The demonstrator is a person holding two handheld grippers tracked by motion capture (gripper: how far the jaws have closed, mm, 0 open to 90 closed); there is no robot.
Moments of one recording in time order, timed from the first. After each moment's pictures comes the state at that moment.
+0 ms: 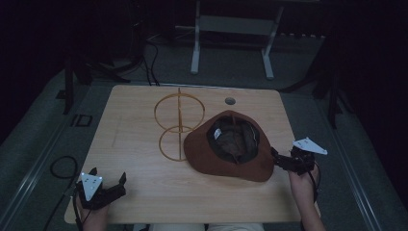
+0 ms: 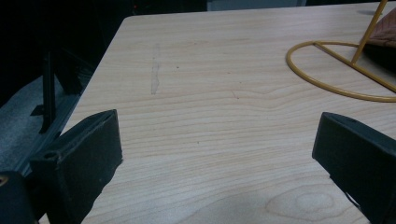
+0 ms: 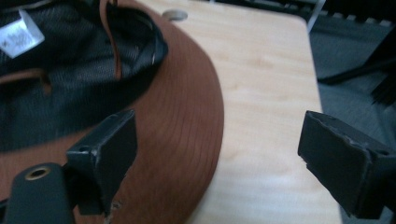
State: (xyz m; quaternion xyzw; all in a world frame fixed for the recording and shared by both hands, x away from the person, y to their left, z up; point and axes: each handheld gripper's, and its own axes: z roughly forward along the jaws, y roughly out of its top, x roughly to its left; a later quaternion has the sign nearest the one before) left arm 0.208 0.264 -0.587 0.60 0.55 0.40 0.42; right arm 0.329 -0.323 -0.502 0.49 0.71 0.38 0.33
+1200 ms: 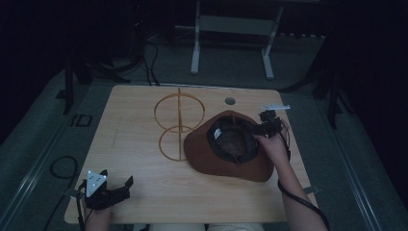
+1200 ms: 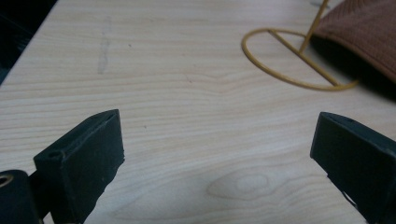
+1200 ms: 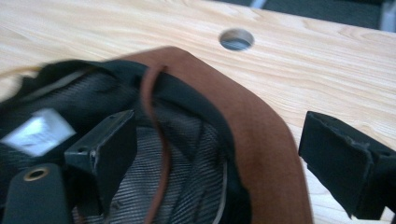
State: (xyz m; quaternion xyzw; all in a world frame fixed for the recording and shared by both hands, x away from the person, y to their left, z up) left arm 0.209 0.254 -0.580 0.64 0.55 0.31 0.44; right arm 0.451 -0.248 -0.483 0.47 0.76 0.38 0.22
